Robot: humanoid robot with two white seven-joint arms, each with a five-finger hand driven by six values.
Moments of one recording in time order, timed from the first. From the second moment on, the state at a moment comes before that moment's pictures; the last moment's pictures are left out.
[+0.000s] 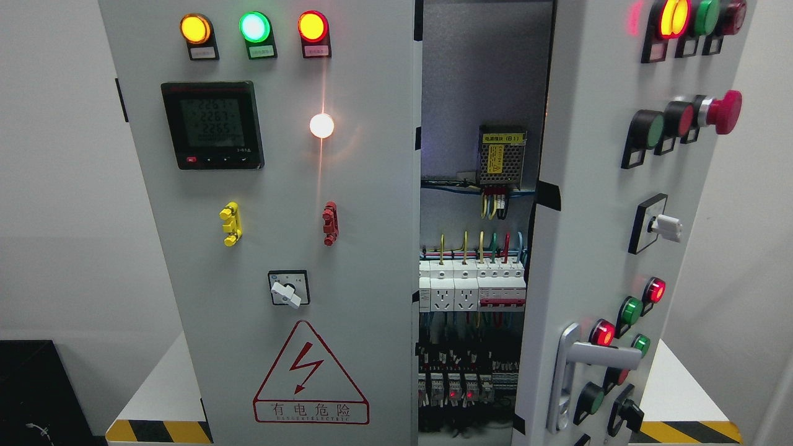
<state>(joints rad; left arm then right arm) 0.00 0.00 -0.12 0.04 0.00 -0.12 0.11 0.11 0.10 -0.19 -0.06 0.00 -0.05 -0.09</state>
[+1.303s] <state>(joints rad) -0.03 0.07 -0.10 0.04 0.04 -0.12 0.11 0.11 0.12 -0.20 -0.07 0.00 -0.06 -0.09</state>
